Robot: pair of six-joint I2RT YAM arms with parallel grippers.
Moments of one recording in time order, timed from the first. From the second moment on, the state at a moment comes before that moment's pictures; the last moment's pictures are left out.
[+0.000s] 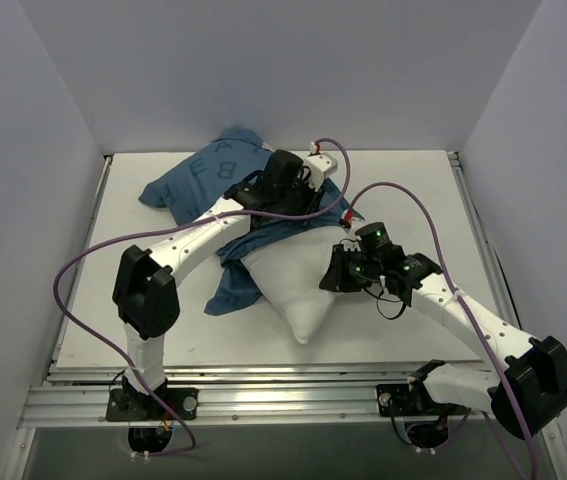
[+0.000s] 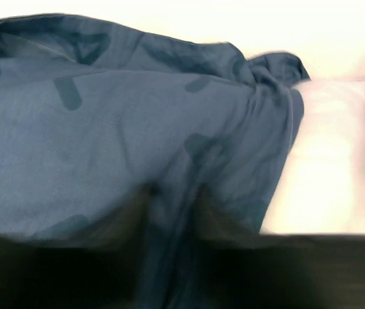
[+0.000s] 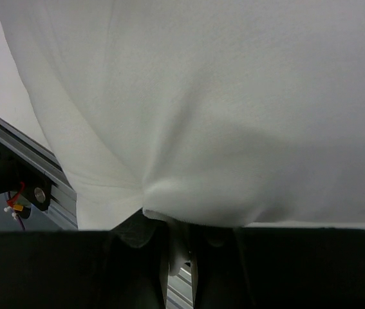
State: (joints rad) left arm -0.73 1.94 1.79 -0.46 0.15 0.05; right arm 0.55 1.16 0.82 -0.46 -0.27 0.49
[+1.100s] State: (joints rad) left arm -0.53 2.02 1.78 -0.42 -0.43 -0.20; right arm 0.55 0.95 0.88 -0.74 -0.27 0.47
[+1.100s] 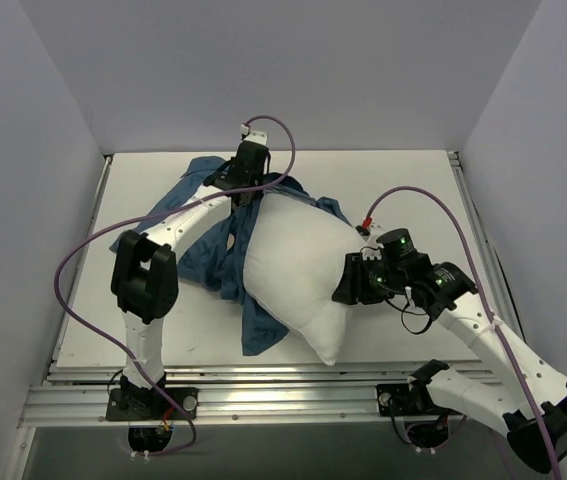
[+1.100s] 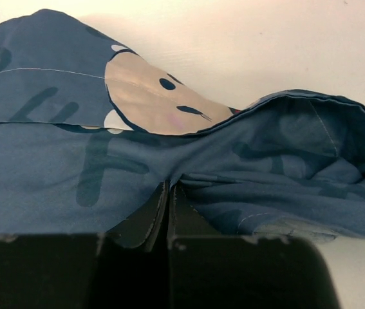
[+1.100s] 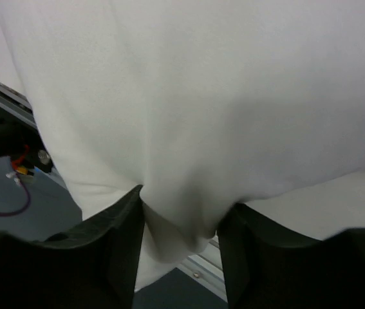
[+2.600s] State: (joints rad) left arm -0.36 1.05 0.90 -0.58 -0.13 -0.43; right arm 1.00 1.70 1.30 -0.56 0.32 0.05
